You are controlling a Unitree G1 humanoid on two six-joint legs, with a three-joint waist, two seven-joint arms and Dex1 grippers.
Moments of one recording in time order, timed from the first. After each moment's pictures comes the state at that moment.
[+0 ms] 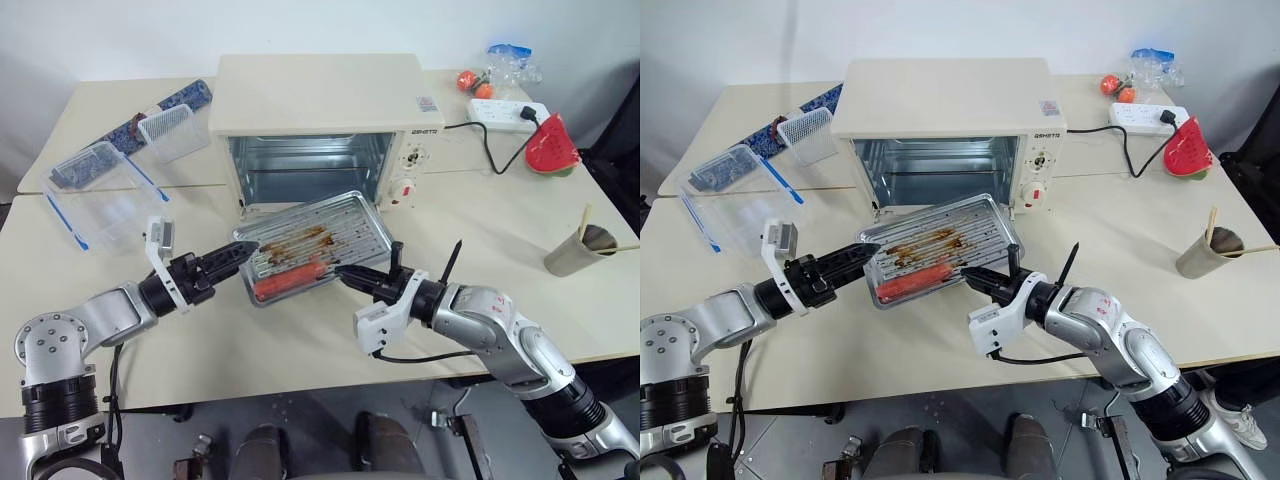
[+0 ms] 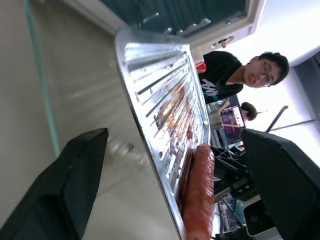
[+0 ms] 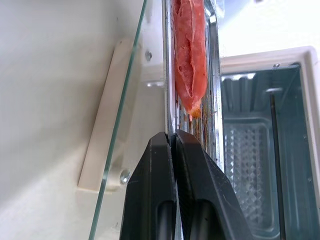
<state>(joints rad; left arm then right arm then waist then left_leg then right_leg) -0.34 0.58 0.41 -0.02 -1.62 1.24 -0.06 -0.39 -0.65 0.34 -0.32 -0.62 -0.33 0.57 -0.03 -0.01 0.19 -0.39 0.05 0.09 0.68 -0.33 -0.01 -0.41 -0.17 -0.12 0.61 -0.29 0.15</state>
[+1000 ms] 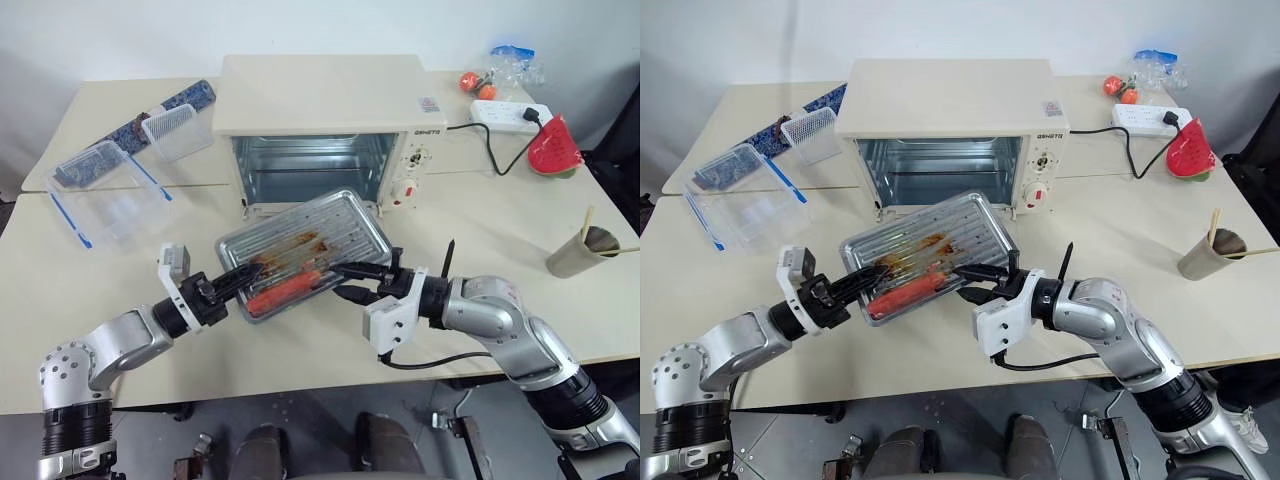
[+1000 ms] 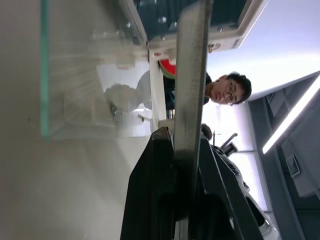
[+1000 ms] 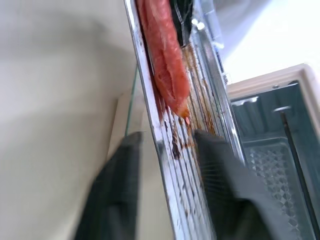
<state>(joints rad) -0.20 0.52 0.41 -0.01 -1.94 1.18 0.14 -0.41 -0.67 0.30 -0.28 -0.26 -0.40 0.74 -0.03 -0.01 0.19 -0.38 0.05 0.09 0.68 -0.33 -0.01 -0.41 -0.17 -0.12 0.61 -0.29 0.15</state>
